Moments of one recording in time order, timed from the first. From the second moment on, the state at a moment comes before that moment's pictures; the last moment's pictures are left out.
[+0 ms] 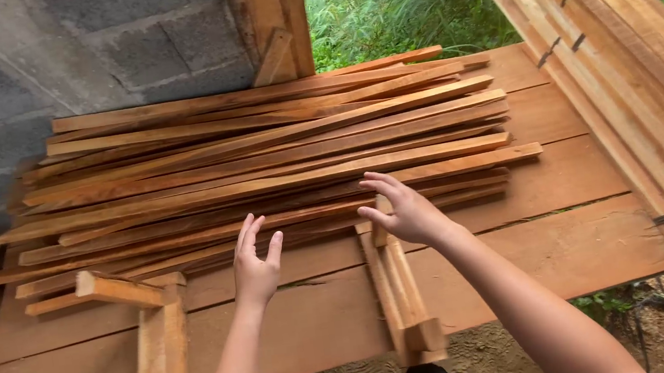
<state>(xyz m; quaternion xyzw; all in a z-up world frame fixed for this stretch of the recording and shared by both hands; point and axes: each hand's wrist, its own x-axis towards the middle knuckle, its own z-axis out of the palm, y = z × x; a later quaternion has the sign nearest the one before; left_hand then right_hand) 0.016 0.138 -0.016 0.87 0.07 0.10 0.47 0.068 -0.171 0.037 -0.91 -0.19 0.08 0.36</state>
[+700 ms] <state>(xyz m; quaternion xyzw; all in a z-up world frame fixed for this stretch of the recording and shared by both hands) 0.016 0.309 -0.035 0.87 0.13 -0.09 0.46 0.047 -0.009 -0.011 -0.91 -0.07 0.16 0.38</state>
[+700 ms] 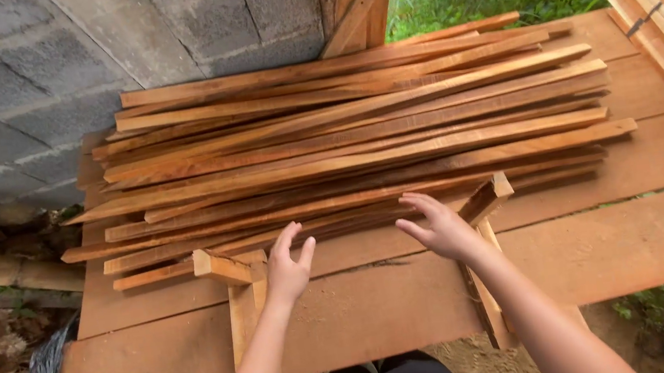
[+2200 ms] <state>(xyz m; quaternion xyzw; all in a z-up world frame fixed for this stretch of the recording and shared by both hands) 0.198 0.327 -0.137 0.99 0.07 -0.10 0.06 0.180 0.008 -0.149 -0.99 -0.07 -0.05 0.08</state>
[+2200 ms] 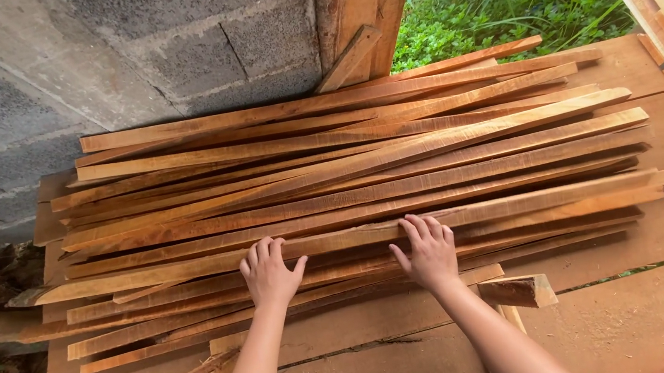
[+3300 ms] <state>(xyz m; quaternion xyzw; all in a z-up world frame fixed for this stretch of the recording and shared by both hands) 0.562 0.385 -0.249 0.99 -0.04 -0.09 -0.04 0.577 -0.016 -0.263 -0.99 -0.14 -0.02 0.00</state>
